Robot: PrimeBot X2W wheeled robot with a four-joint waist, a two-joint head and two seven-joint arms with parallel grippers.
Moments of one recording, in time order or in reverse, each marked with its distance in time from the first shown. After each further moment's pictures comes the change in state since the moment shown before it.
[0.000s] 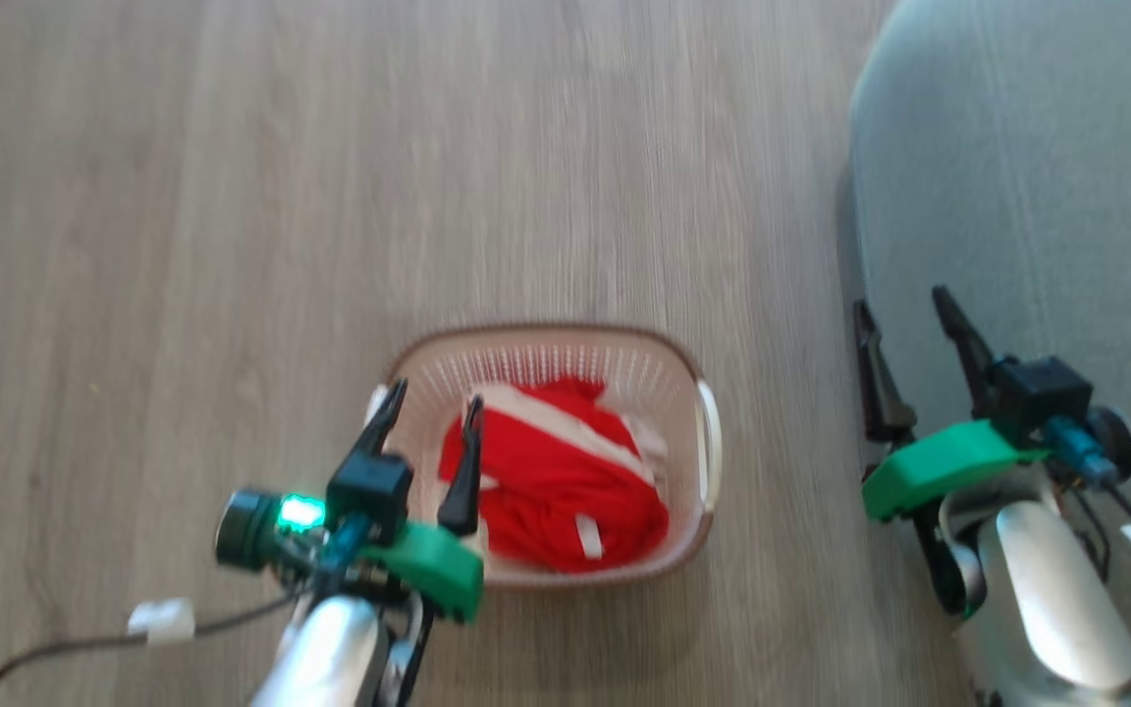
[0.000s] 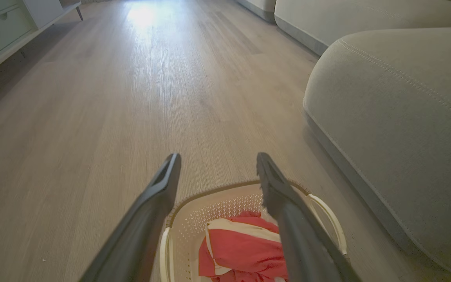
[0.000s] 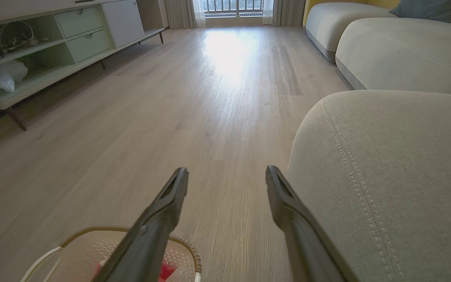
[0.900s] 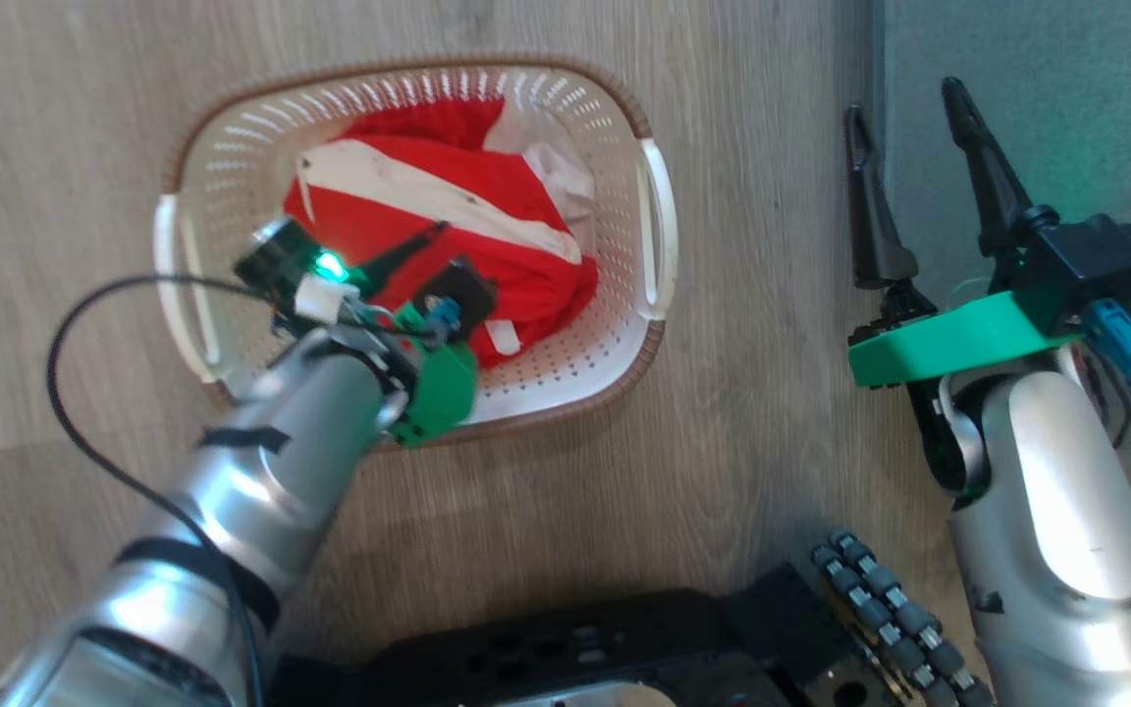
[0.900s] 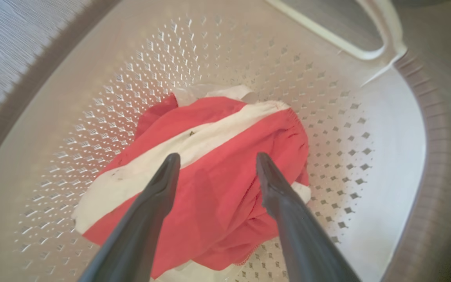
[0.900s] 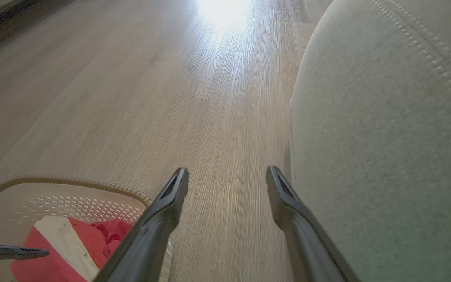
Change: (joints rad) left arm -0.664 -0.001 -0.272 0.704 0.232 -0.229 0.000; right arm -0.172 -0.007 0.056 -0.198 -0.003 0.000 -0.001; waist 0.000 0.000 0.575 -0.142
